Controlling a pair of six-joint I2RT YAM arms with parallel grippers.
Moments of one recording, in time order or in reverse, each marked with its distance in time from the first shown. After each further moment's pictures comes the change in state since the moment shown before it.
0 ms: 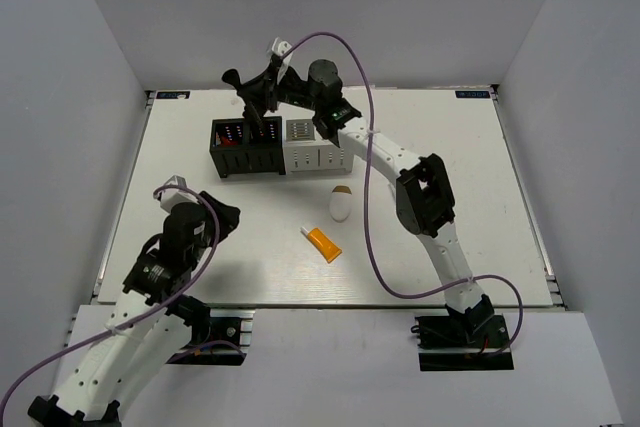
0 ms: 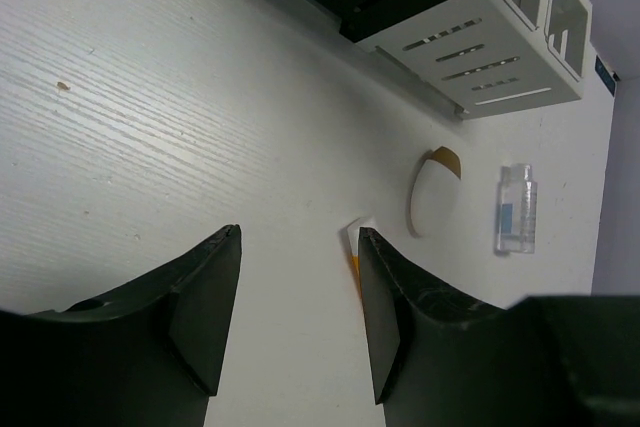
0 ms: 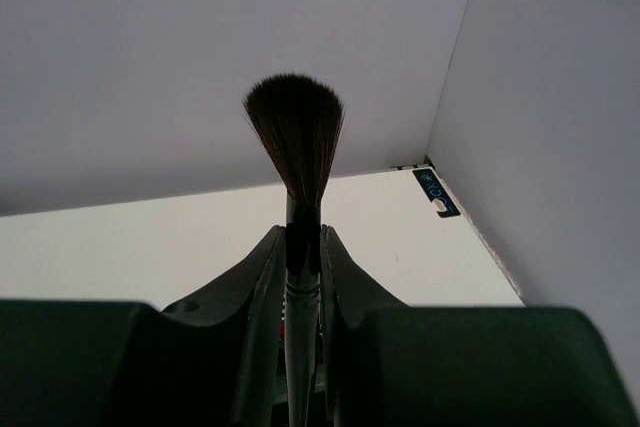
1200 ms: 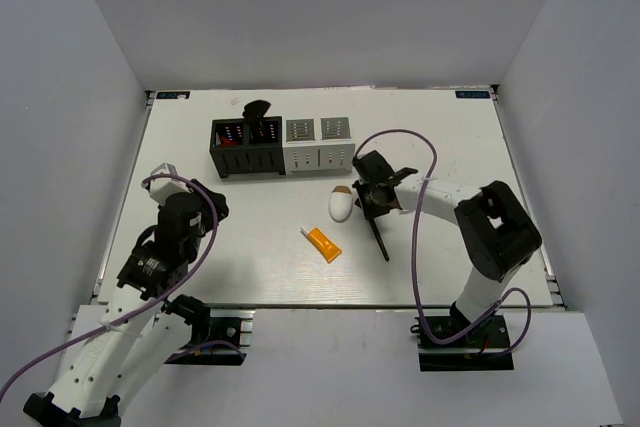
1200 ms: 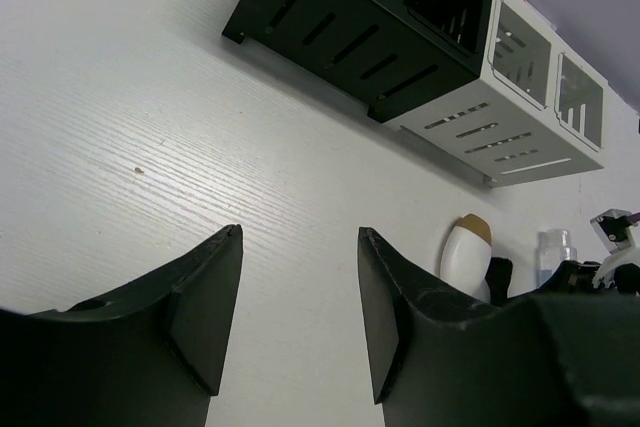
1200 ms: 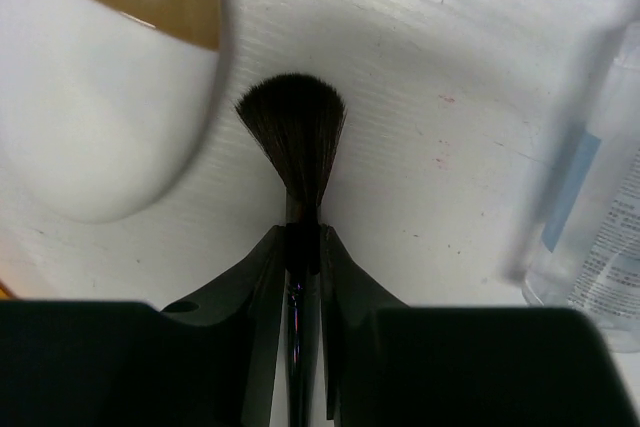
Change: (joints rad) left arm 0.000 0.070 0.111 -0.008 -0.170 0.121; right arm -0.052 -0.603 -1.137 -0.789 0.791 0.183
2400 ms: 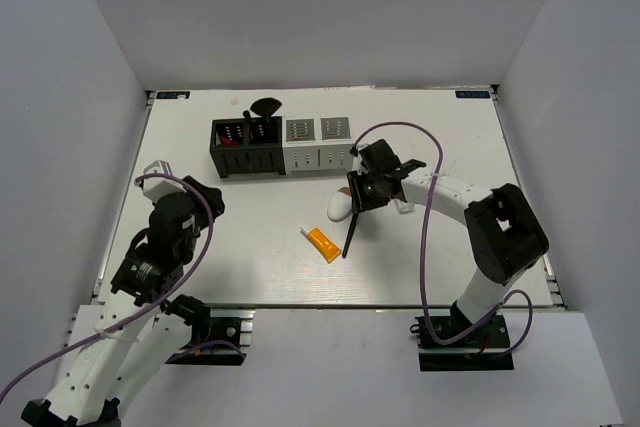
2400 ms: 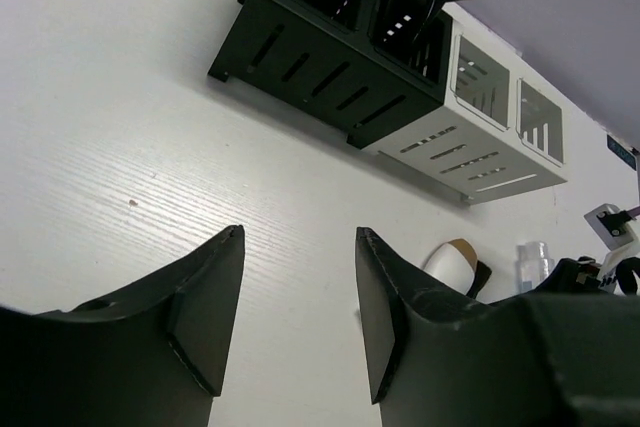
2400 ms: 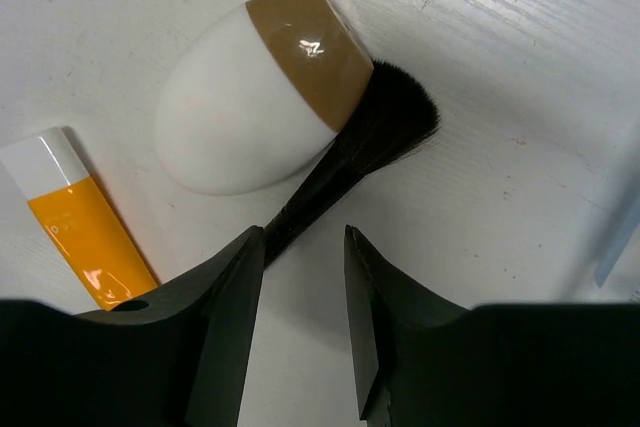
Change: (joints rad) left arm 0.000 -0.024 0.035 0.035 -0.011 0.059; right arm -0.045 -0.042 0.047 -0.002 -0.223 -0.010
